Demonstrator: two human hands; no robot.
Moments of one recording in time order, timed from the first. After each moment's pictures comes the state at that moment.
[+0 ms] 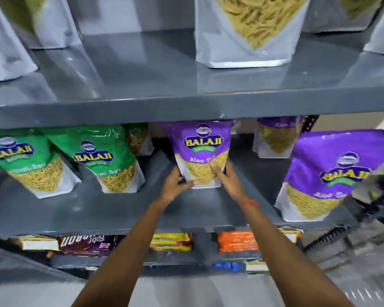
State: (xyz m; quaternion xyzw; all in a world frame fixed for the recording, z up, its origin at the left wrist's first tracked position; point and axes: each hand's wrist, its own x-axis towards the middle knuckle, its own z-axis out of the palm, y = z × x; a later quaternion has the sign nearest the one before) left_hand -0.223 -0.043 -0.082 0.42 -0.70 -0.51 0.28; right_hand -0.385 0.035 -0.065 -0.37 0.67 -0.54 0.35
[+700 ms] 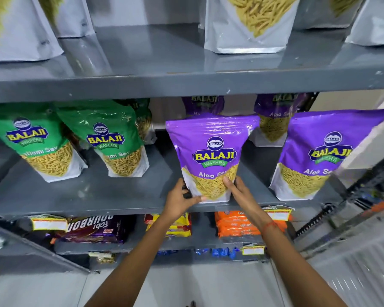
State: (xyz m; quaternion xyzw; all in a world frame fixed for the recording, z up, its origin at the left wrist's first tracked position) left_hand -0.182 0.045 -0.093 0.42 -0.69 -0.53 0.26; right_hand -0.352 0.141 -0.064 -0.36 0.61 -0.54 0.45
